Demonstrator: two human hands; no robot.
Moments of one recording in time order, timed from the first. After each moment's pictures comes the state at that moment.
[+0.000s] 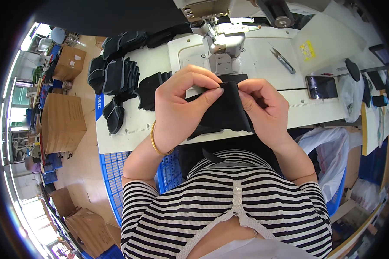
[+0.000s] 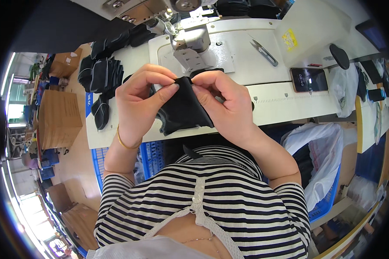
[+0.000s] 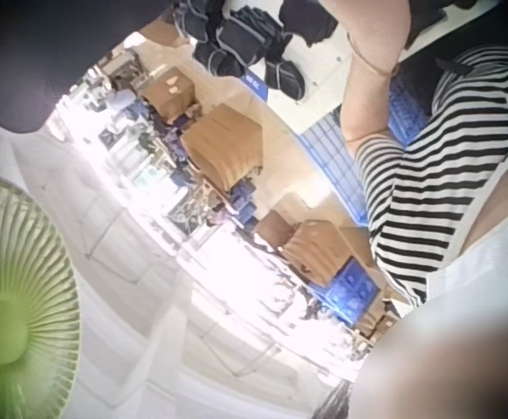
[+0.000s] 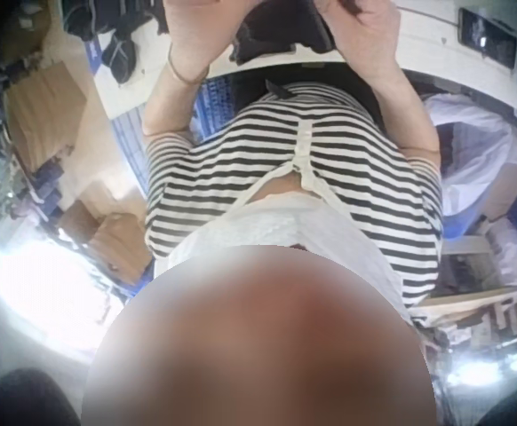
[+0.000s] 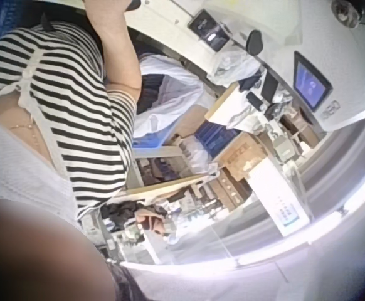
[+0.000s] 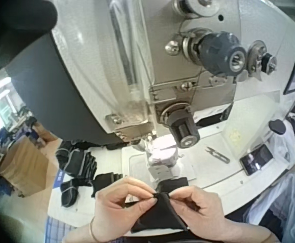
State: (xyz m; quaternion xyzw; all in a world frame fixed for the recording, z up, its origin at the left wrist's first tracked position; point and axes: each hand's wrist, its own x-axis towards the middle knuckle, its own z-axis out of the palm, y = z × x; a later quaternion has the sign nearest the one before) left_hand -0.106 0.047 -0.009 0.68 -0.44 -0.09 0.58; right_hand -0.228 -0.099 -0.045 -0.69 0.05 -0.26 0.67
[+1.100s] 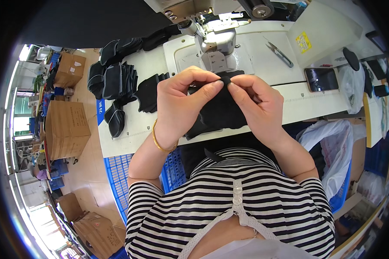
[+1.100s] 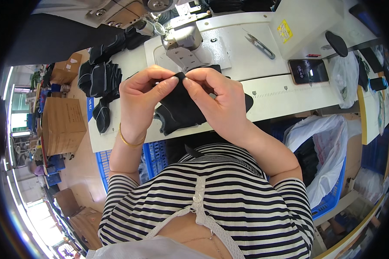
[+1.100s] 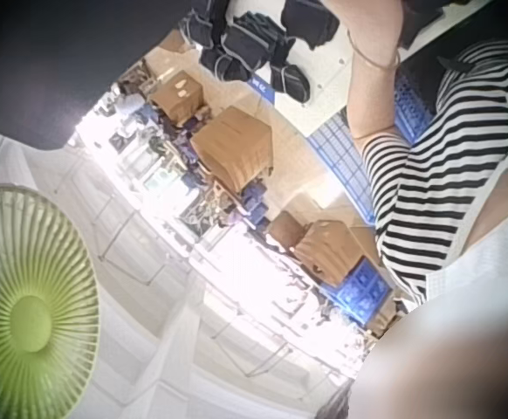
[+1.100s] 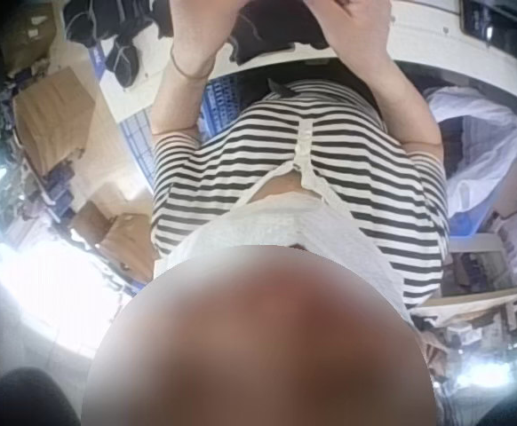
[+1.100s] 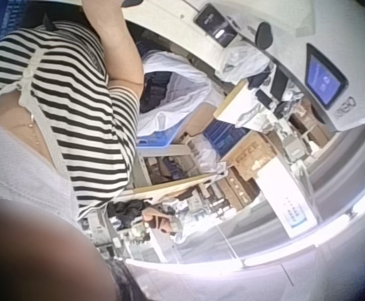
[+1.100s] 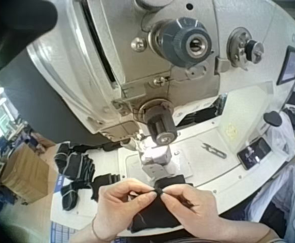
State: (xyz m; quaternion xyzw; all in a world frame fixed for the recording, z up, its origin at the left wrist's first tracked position) left_hand -0.107 0.035 -0.015 0.68 -0.35 -0.19 0.62; right_hand -0.226 -0.095 -0.048 -0.69 0.10 -0.30 0.66
